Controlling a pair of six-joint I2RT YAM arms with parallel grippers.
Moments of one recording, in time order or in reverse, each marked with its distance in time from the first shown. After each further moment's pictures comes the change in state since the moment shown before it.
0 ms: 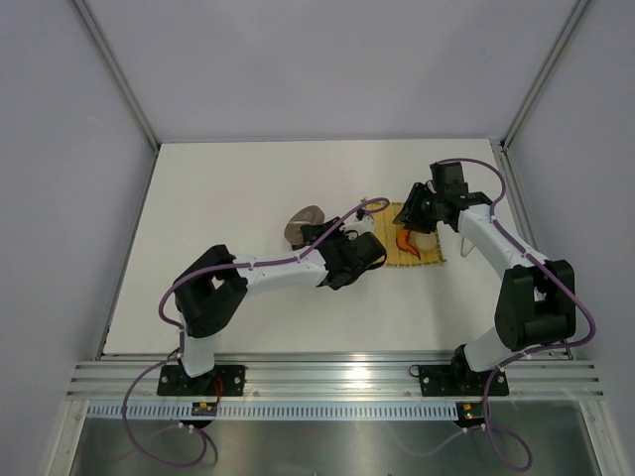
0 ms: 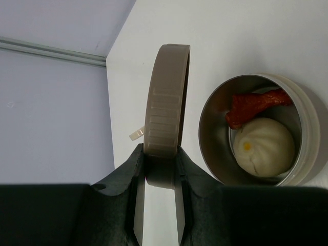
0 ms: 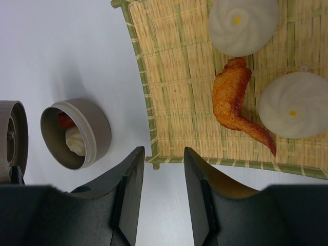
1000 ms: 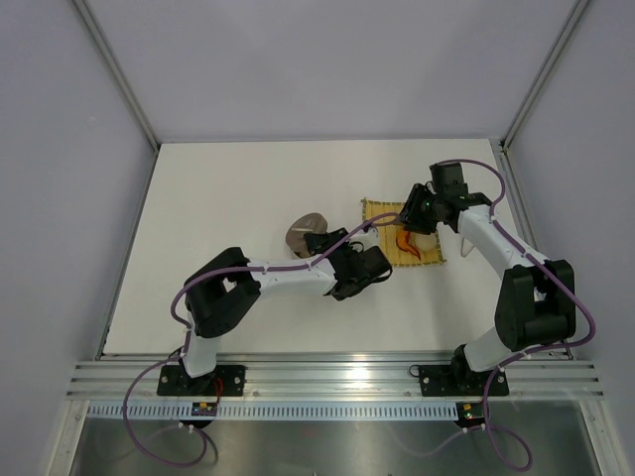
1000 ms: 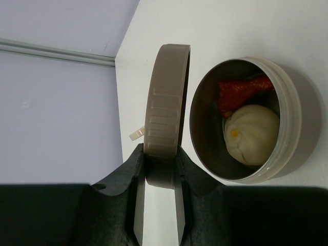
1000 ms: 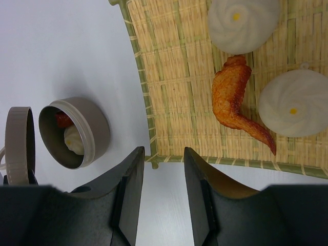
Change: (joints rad) left arm -0.052 0.058 -0.002 -0.042 -0.064 -0.040; right arm 0.000 0.000 -0.007 0.001 -0.003 0.000
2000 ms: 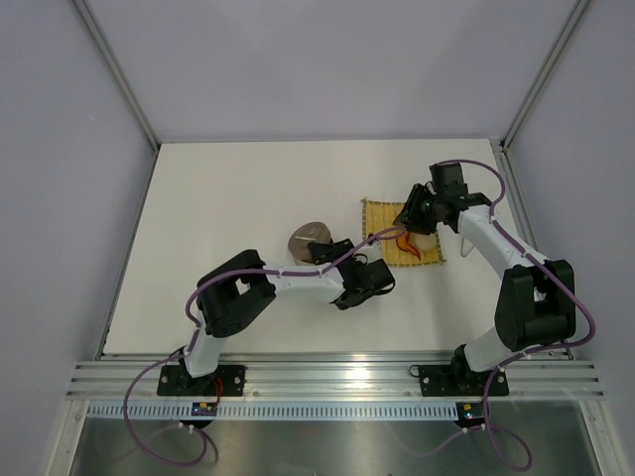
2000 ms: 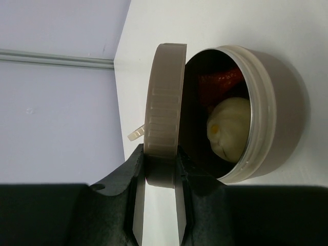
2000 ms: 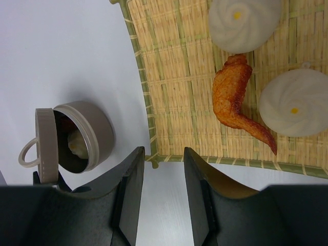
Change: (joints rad) left arm -0.034 0.070 -0.006 -0.016 -0.007 -0.021; right arm 0.000 0.000 -0.002 0.000 -0.005 0.000
